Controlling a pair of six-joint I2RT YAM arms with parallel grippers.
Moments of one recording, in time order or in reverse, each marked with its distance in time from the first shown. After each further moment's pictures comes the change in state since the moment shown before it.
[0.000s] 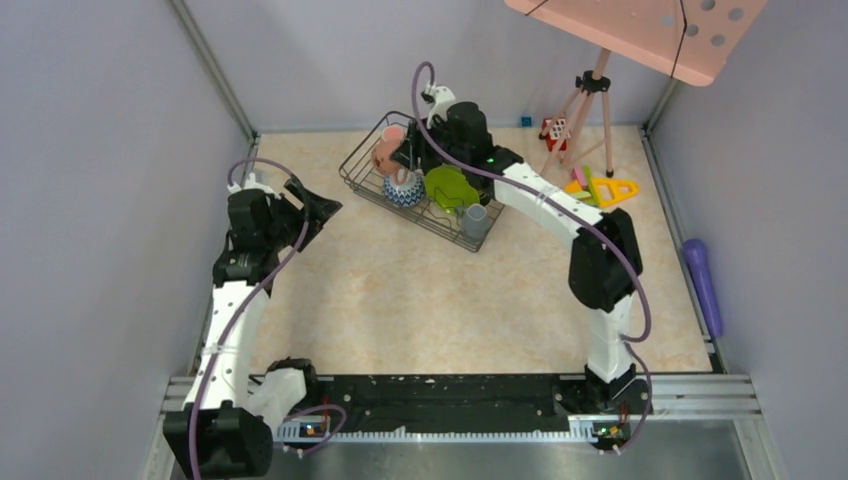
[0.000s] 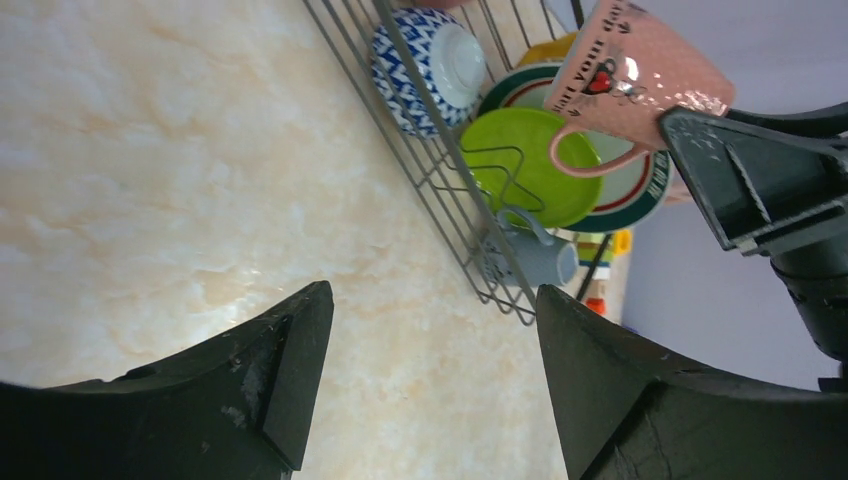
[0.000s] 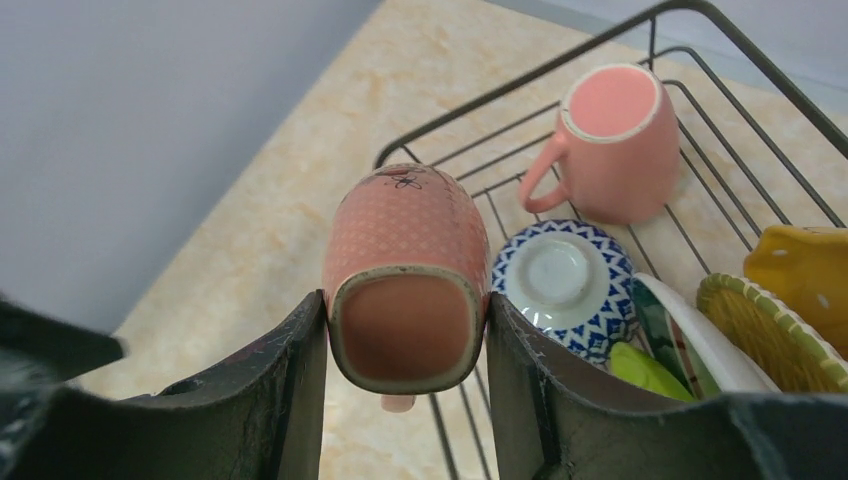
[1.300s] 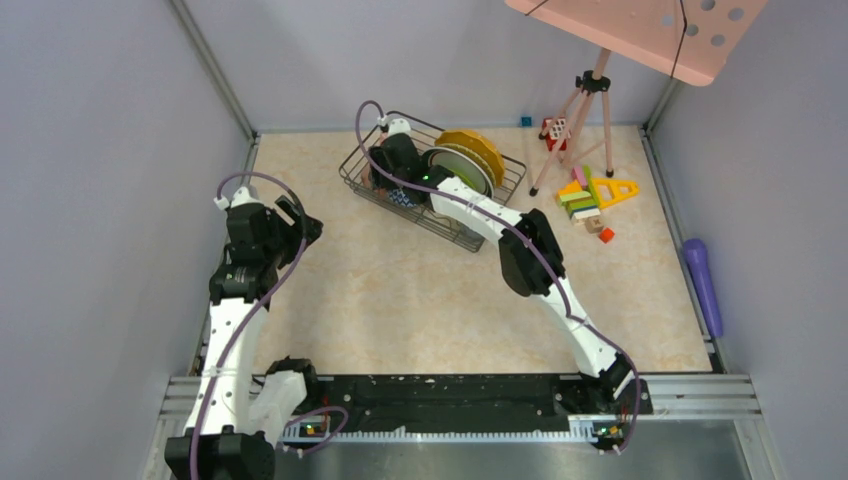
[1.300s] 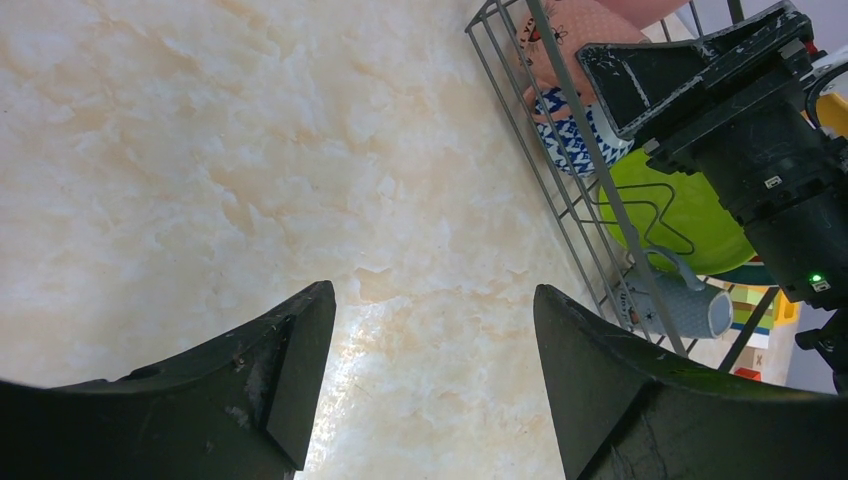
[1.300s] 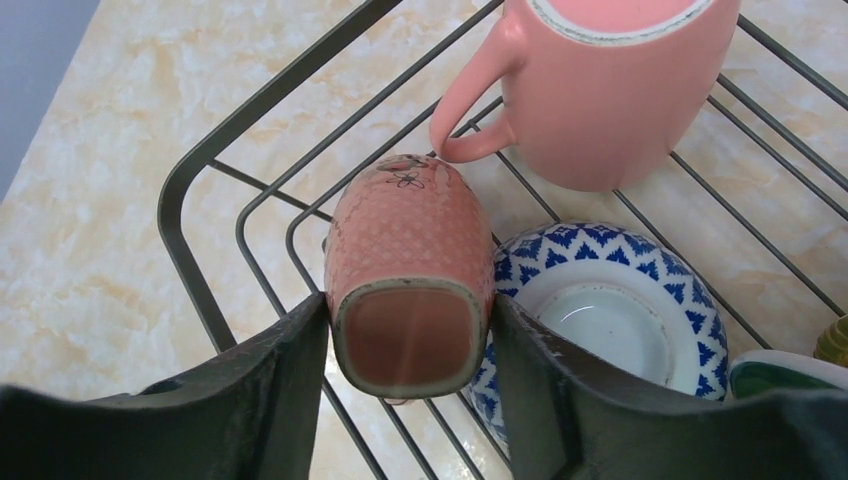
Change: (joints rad) left arm 0.000 -0.111 -0.027 -0.164 -0.302 0.177; right arm 0.149 0.562 0.558 -0.234 0.474 0.034
